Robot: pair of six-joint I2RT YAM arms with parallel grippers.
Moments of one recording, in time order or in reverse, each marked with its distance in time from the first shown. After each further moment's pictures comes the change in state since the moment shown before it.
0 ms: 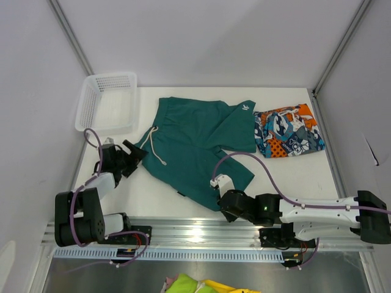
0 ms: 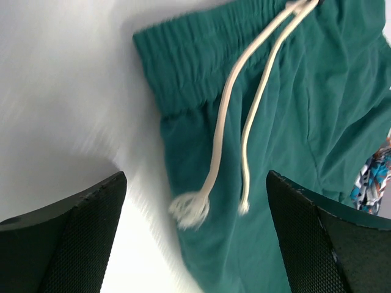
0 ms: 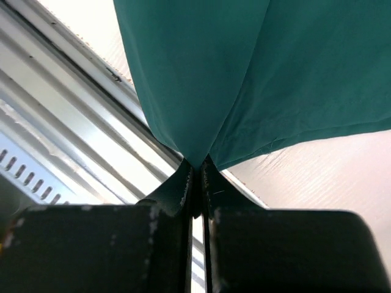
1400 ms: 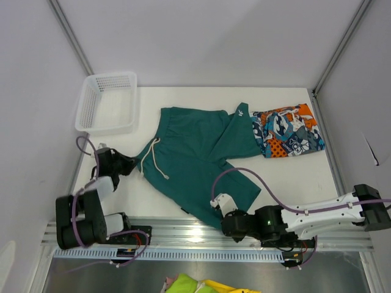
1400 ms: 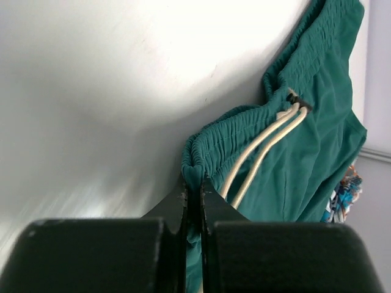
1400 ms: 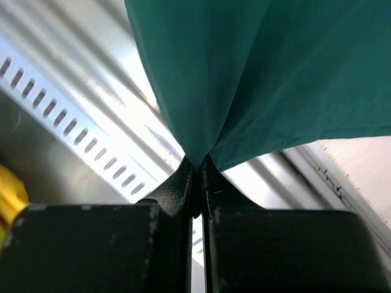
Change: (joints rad) left arm 0.066 0.090 -0.051 0.177 0.038 -0.134; right arm 0.218 -0.050 -0.020 -0.172 -0.031 0.193
